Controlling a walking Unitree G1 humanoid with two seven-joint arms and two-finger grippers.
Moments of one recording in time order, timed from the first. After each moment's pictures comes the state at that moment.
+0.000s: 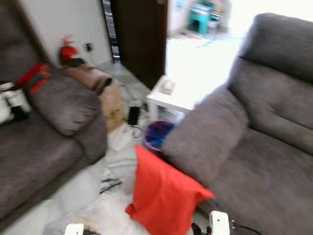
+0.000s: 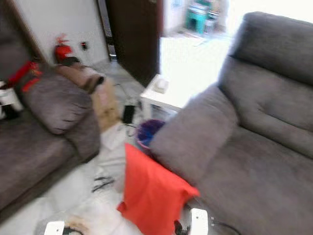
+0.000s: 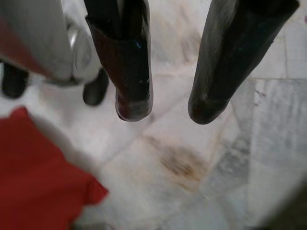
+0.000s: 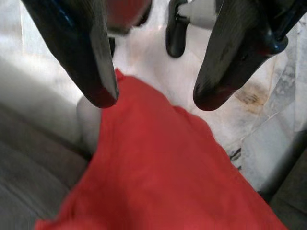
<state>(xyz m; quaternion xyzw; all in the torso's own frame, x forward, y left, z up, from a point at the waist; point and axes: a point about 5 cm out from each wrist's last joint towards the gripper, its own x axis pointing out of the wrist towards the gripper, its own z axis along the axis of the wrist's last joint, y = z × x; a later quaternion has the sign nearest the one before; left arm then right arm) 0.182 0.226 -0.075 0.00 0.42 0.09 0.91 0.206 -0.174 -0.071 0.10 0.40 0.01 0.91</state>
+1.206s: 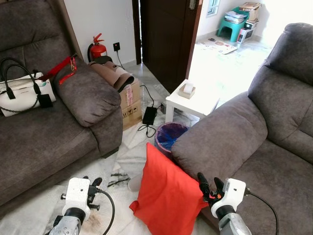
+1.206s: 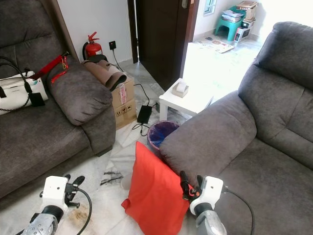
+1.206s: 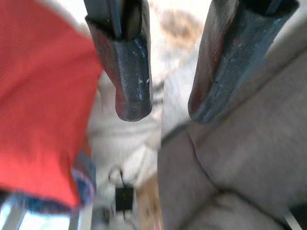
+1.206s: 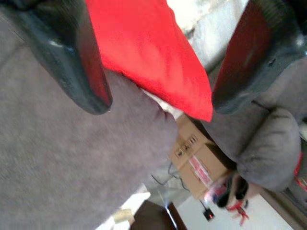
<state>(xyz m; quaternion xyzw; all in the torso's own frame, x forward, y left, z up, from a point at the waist) 0.230 0.212 0.014 0.09 0.13 0.01 0.99 0.283 -0.167 0.011 0.19 0.10 0.05 0.98</state>
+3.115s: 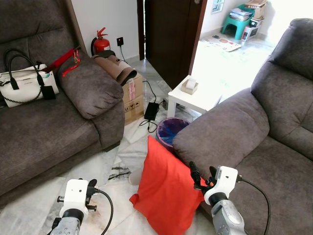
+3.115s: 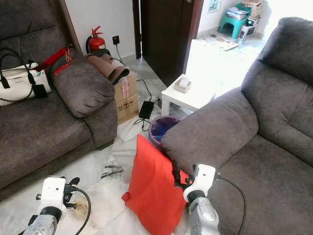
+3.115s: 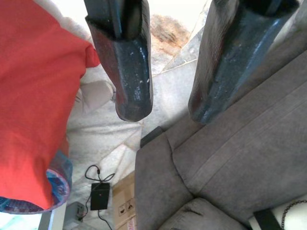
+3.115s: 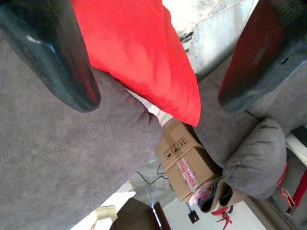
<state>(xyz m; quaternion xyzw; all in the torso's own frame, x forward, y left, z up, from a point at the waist) 0.238 0.217 0.029 0.09 0.10 0.06 0.99 0.296 -0.154 0.020 0.17 0.11 0.06 0.98</state>
